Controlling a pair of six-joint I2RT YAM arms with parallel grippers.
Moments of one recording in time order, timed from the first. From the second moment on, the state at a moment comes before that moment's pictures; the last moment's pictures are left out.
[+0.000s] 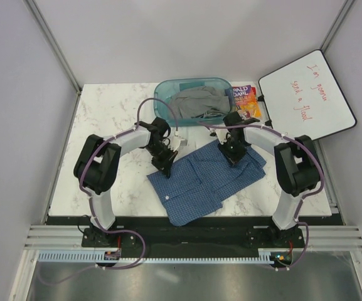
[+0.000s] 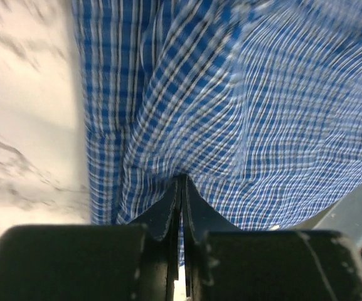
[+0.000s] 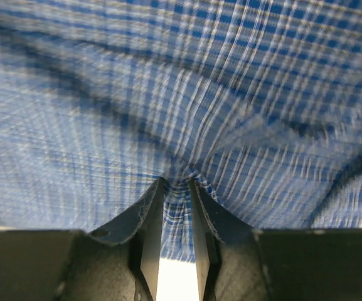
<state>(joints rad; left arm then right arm) -0.48 1.90 1.28 -0.83 0.52 0.31 0.37 1.81 1.23 -0.80 -0.14 -0.32</state>
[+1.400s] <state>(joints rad) -1.23 1.00 0.44 -0.48 0.18 1.04 0.53 2.03 1.47 -0.72 -0.11 -0.43</state>
